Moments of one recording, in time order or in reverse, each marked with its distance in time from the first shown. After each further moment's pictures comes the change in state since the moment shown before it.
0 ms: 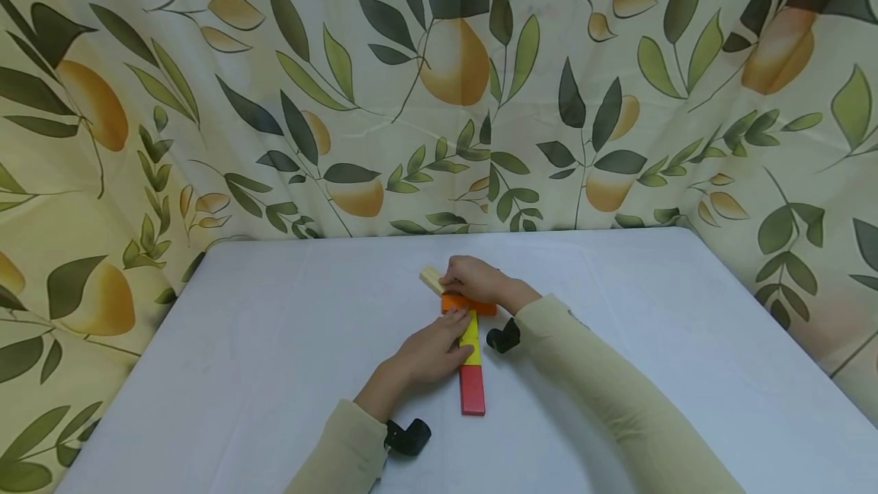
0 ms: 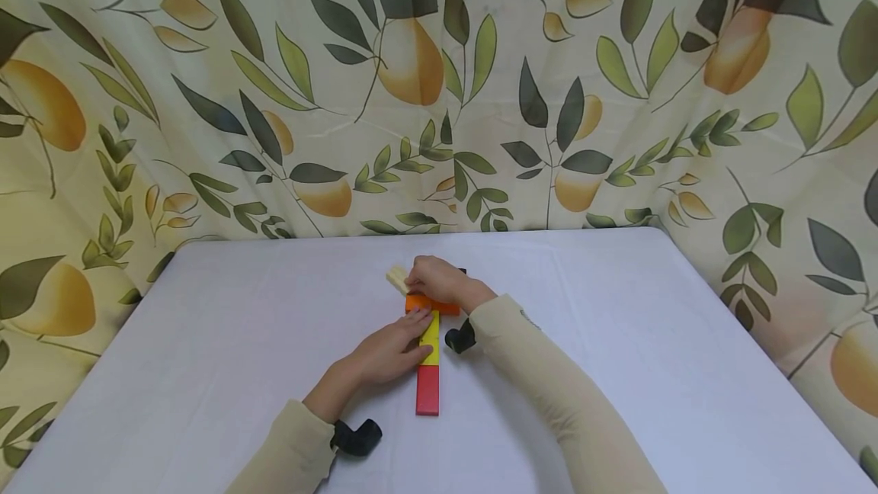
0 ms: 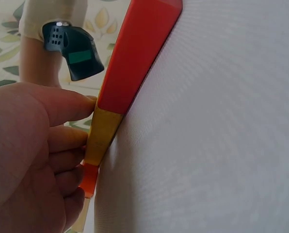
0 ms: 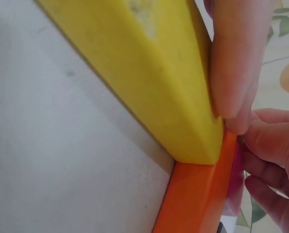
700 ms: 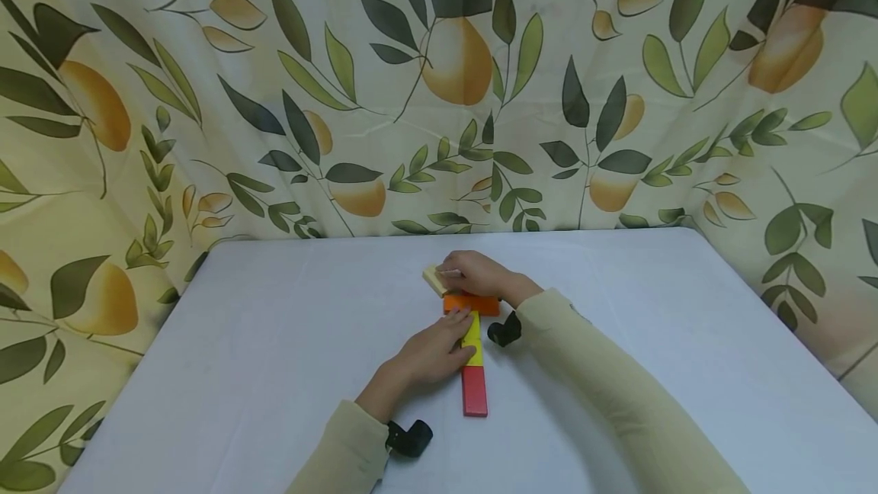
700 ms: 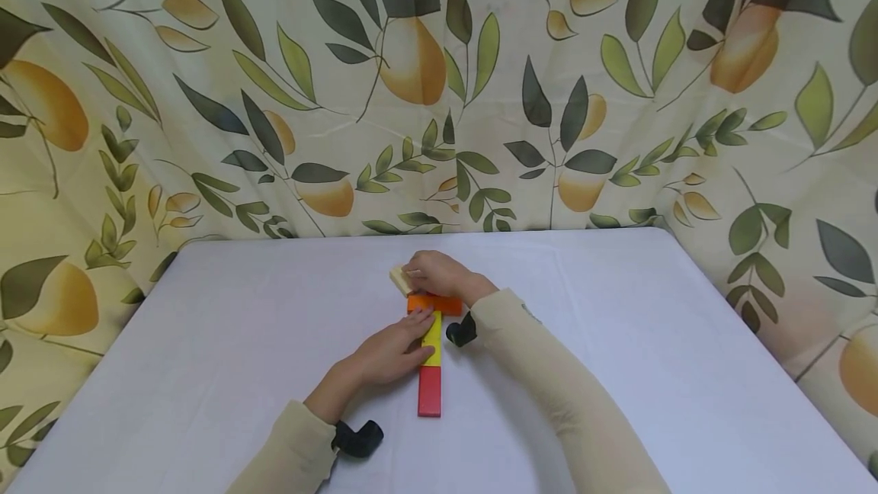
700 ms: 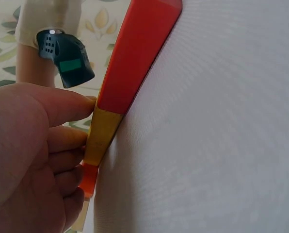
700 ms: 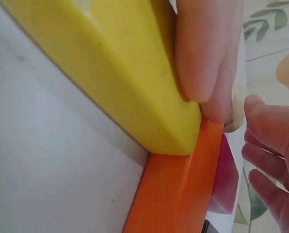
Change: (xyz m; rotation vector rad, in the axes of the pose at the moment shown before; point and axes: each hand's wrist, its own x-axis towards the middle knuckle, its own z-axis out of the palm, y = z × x) left_hand 0.000 -0.001 -0.001 -0.018 -0.002 0.008; right_hand 0.006 0.004 -0.005 0.053 0.014 0.008
